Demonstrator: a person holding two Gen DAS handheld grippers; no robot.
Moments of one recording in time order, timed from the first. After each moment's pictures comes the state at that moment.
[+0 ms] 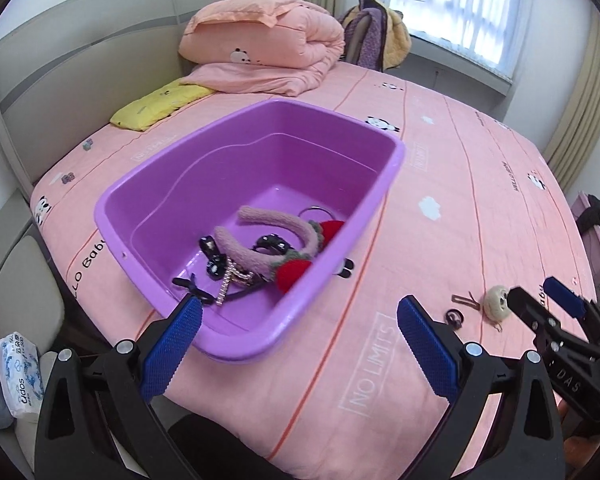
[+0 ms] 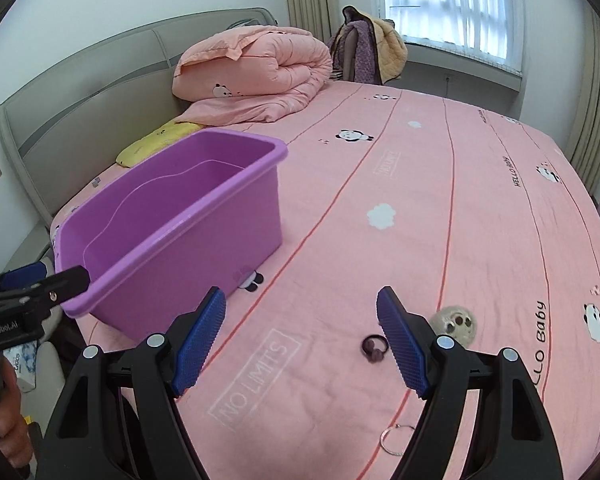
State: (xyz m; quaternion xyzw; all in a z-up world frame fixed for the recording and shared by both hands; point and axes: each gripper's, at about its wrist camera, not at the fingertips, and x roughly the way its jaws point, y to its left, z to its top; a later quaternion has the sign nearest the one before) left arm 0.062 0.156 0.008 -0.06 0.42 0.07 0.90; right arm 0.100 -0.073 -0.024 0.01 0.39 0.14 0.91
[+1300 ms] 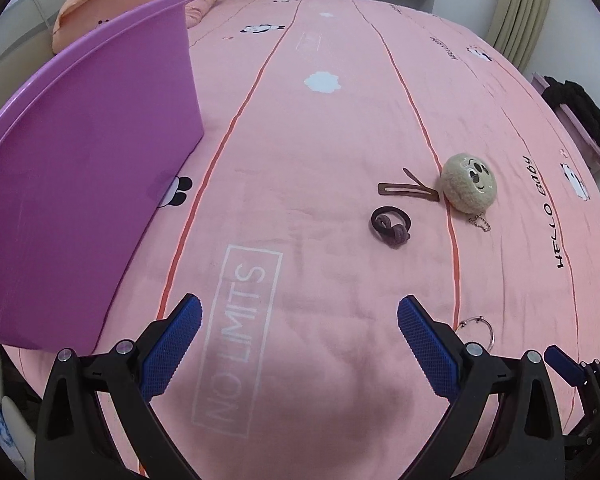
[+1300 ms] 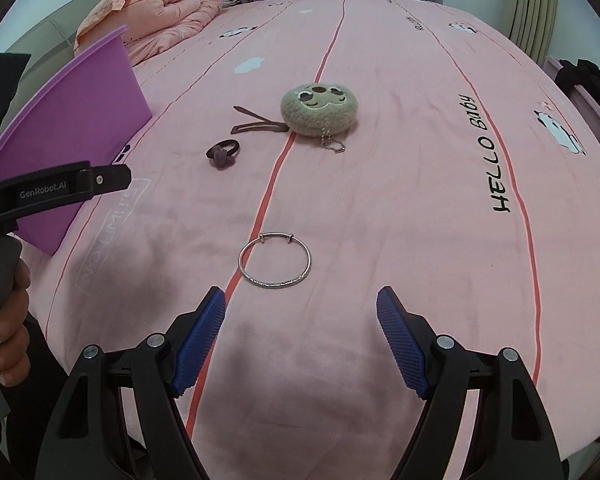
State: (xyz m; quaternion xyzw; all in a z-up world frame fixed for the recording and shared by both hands) left arm 0.121 -0.001 -0.144 0.04 0.52 -0.06 0.85; right arm 0.036 -0.183 -0.186 0.07 0.52 0.03 0.85
